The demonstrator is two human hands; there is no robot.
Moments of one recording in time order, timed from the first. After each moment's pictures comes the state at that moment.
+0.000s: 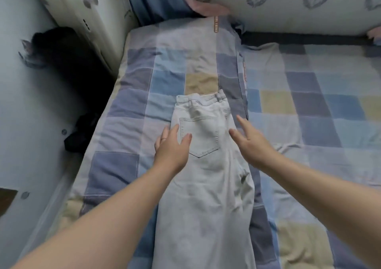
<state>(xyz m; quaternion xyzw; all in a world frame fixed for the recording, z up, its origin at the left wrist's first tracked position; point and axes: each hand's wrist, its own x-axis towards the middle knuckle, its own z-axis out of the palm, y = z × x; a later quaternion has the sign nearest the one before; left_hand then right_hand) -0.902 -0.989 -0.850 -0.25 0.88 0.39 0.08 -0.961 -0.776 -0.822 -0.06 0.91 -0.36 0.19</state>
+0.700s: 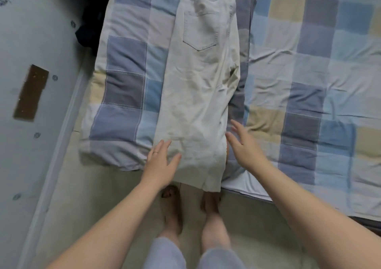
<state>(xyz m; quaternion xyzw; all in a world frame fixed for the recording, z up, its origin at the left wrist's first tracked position) -0.512 -0.888 -0.838 -0.30 0.85 0.36 0.25 -0.652 -0.659 -0.813 -0.02 0.86 -0.37 0.35</state>
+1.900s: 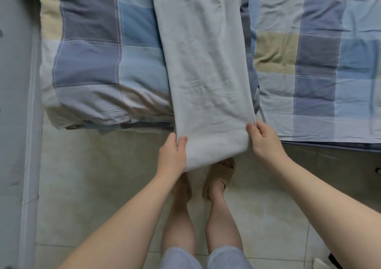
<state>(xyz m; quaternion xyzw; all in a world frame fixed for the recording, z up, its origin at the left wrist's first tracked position) -0.389 -0.838 -0.918 -0.37 0.77 0.48 0.21 -0.480 -0.604 -0.903 0.14 0.86 -0.40 0.28</state>
